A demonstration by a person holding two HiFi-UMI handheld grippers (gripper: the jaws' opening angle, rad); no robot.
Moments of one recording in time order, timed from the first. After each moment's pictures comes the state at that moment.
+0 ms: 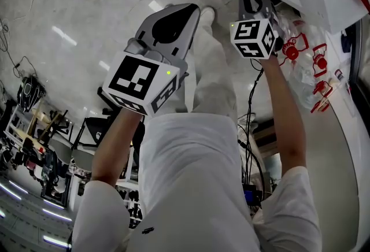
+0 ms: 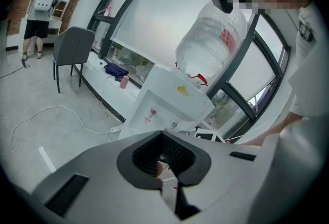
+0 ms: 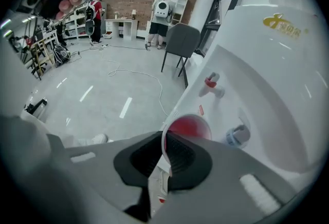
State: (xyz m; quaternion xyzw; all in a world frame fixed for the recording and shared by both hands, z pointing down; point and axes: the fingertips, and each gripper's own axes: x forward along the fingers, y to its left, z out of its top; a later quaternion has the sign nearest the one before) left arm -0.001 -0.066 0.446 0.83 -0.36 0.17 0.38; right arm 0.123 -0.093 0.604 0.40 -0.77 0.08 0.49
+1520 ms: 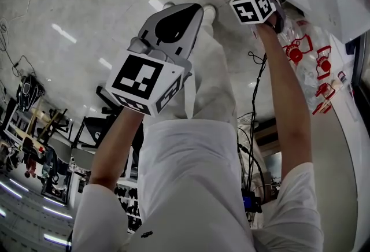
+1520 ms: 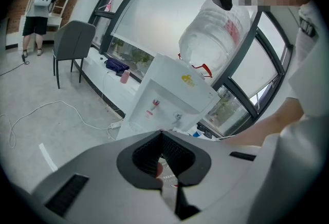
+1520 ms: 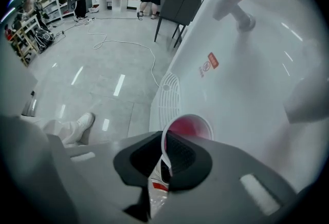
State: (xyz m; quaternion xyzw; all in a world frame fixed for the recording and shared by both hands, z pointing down) left arm 0.006 -0.063 0.481 0.83 -0.36 0.19 0.39; right arm 0.177 -0.120 0.722 0.41 -0.68 0.13 0.60
